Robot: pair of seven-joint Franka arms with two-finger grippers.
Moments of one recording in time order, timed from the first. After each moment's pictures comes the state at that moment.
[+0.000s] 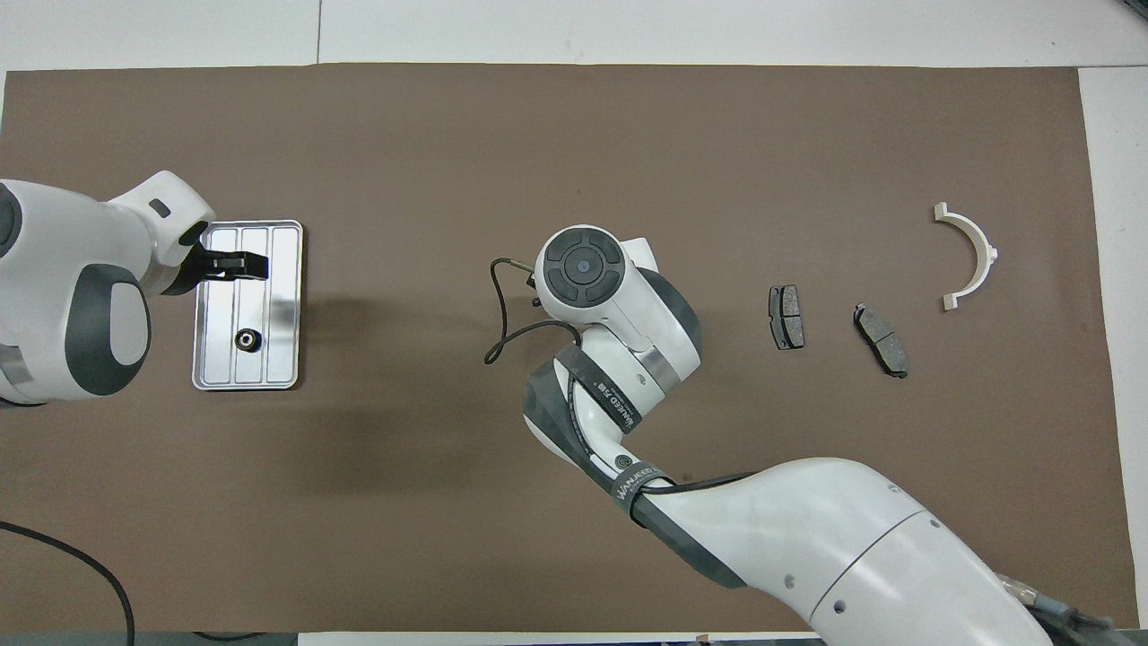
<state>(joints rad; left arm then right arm) -0.18 0.20 0.13 -1.99 -0.05 2.31 0.04 0.46 0.59 0.17 -1.60 -0.16 2.25 1.20</state>
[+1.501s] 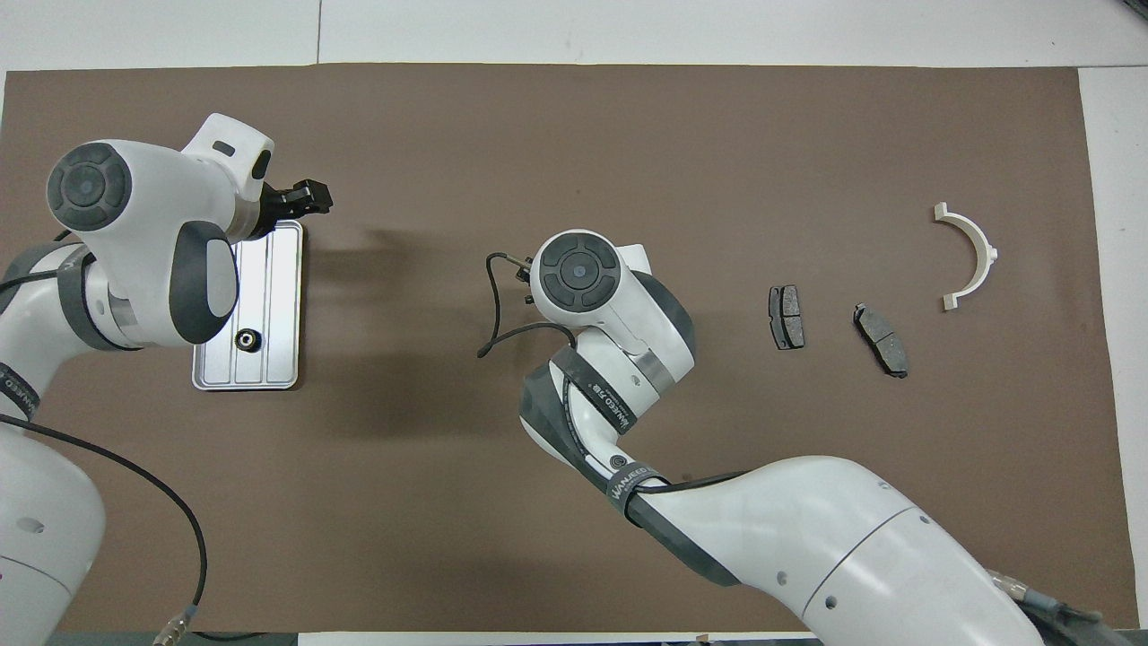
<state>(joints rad) -0.27 0.37 0.14 -1.85 -0.12 2.46 -0.29 0.46 0.60 0.17 -1.59 -0.16 2.28 1.28</state>
